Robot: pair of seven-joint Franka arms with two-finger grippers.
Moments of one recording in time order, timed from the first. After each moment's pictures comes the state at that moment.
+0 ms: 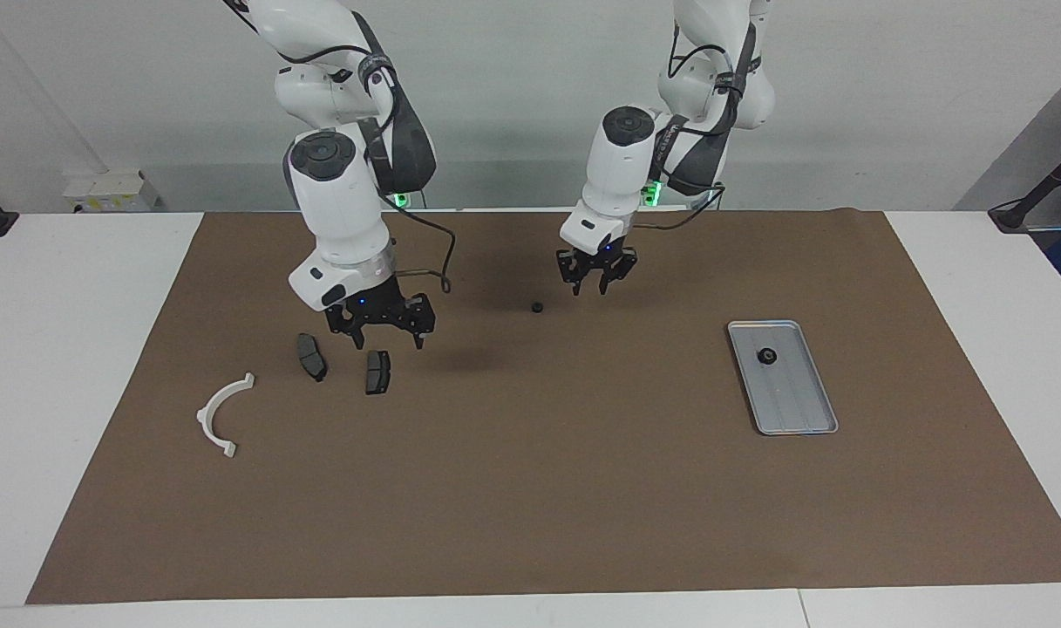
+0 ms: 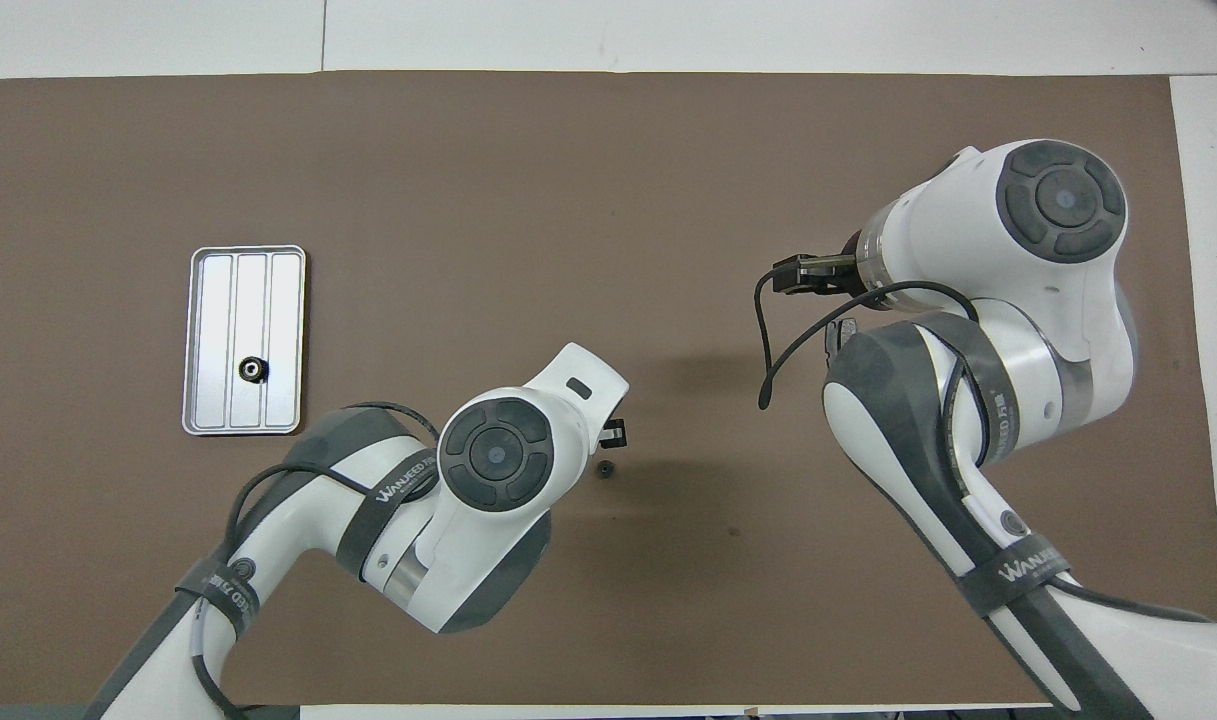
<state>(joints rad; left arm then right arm) -0.75 0.12 0.00 -2.07 -0.03 2.26 -0.77 0.04 0.17 0.24 -1.83 -0.05 2.11 0.32</state>
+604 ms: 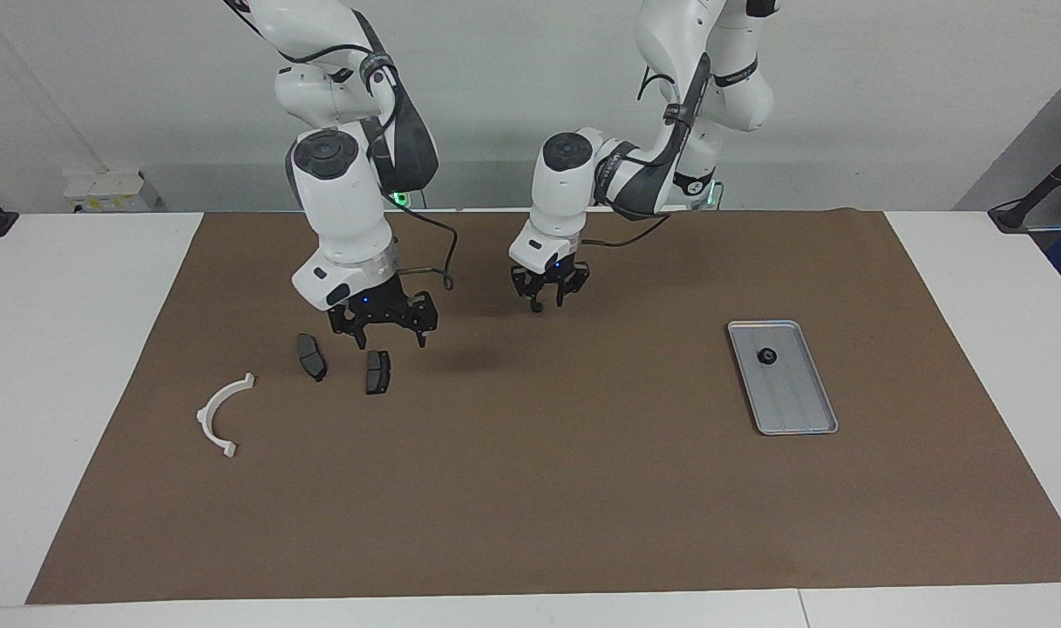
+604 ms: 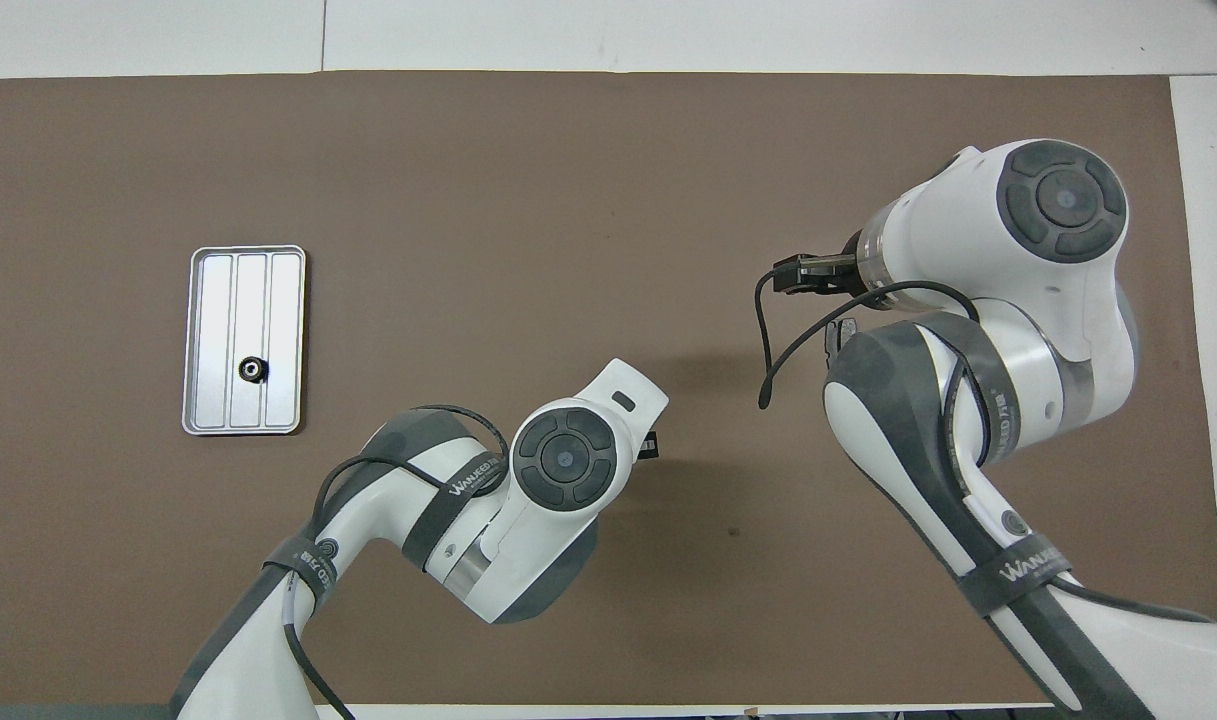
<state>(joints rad) -0.80 0.20 0.00 -2.06 -0.03 2.30 -0.80 0.04 0.17 0.24 -1.83 -0.05 2.11 0.32</state>
